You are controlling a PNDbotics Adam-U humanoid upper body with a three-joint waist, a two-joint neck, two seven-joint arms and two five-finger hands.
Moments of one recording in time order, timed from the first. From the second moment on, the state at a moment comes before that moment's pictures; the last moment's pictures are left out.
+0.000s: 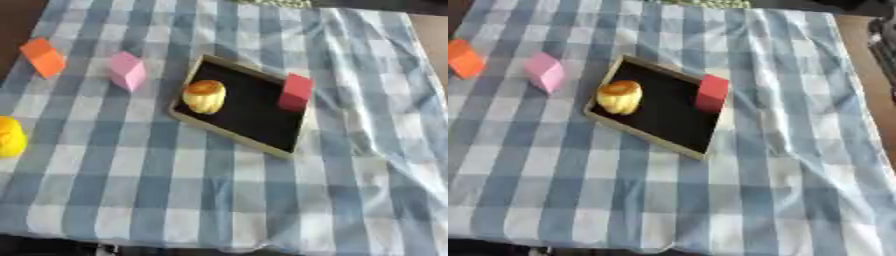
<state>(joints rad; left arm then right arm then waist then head) -0.13 0.94 0.11 -1.99 -0.36 0.02 0.13 -0.46 -0.84 -0.01 -1.98 0.31 0.16 -0.20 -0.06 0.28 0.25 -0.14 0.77</state>
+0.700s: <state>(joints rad) -0.20 1.07 0.12 -1.87 -0.46 -0.01 -0.29 -0.39 -0.86 -0.06 -1.98 0.31 0.21 -0.28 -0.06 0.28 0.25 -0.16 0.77</state>
